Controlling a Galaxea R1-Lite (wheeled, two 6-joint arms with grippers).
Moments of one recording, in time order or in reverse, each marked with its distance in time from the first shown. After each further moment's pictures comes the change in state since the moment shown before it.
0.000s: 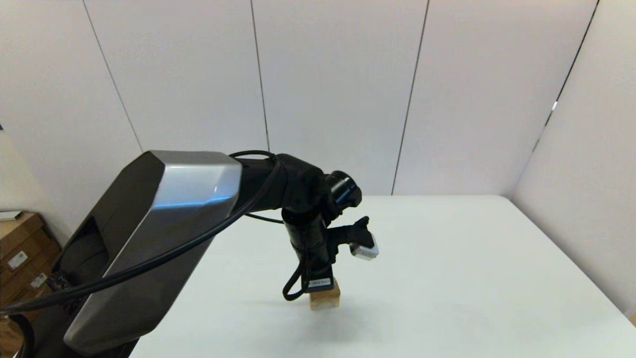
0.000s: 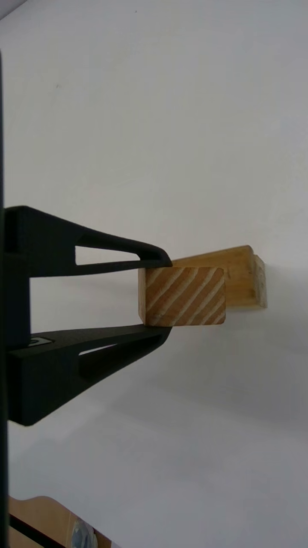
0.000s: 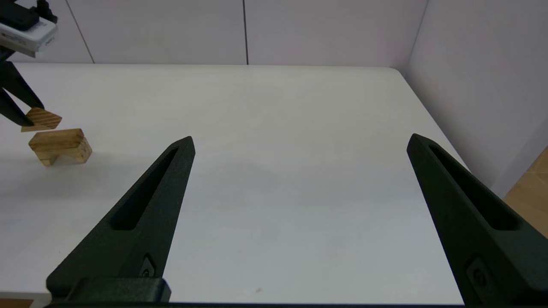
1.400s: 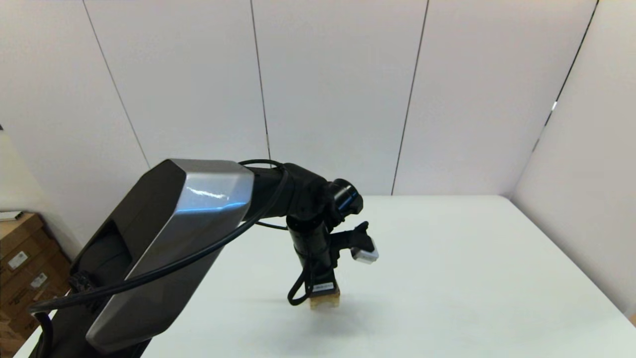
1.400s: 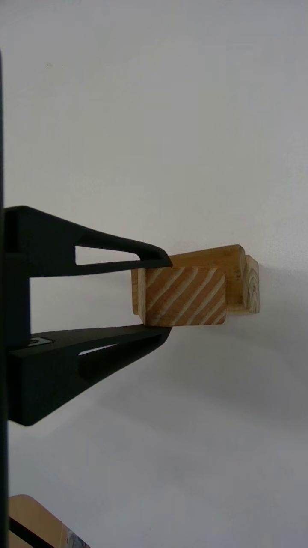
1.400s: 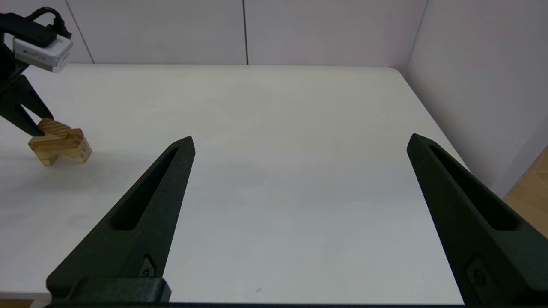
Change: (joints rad) left arm 0.003 0.041 0.000 -0.026 0.002 -0.041; right arm 0.000 0.000 0.000 0.000 0.000 0.000
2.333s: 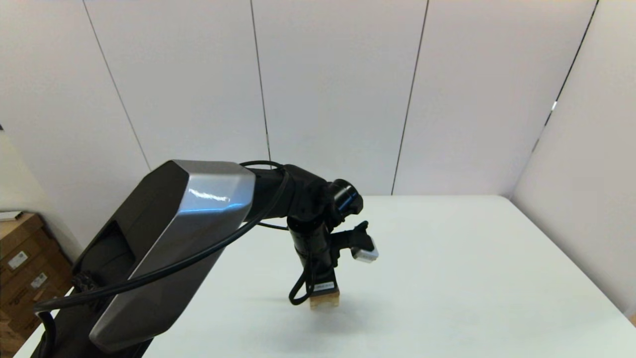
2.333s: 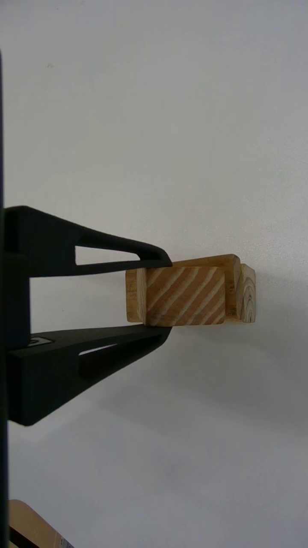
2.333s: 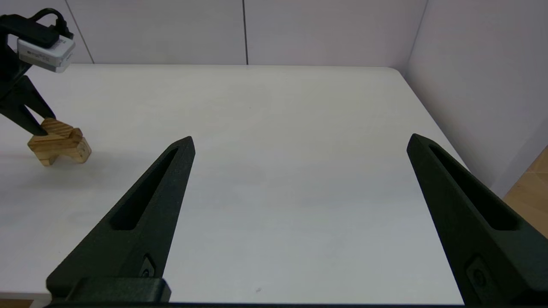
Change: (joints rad) left arm 0.005 0.007 0.000 -0.015 0.009 -0.008; right arm 0.000 0.000 0.000 0.000 0.000 0.000
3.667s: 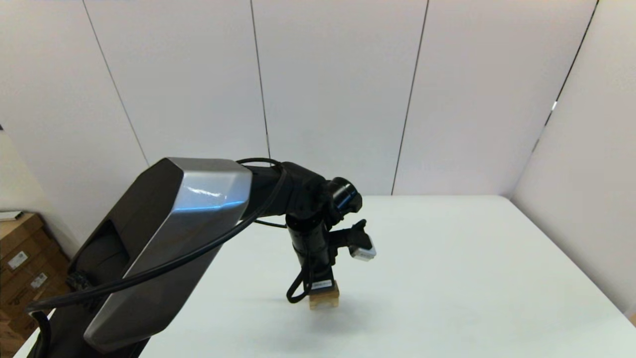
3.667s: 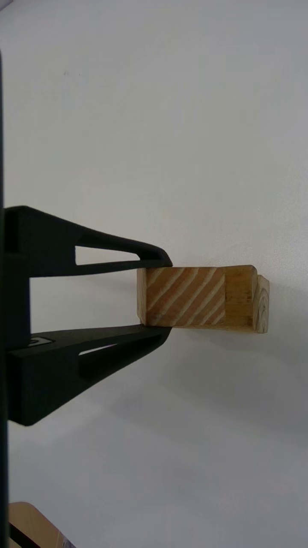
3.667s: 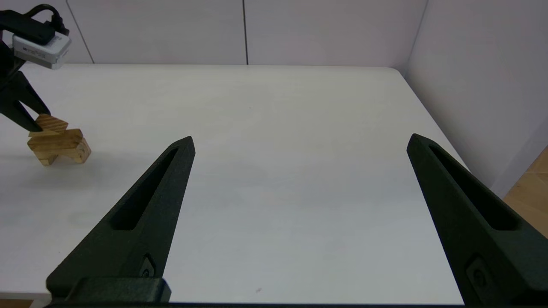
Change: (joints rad) left arm -0.001 -0.012 0.000 0.014 0.028 -0.006; right arm 0.000 0.000 0.000 0.000 0.000 0.000
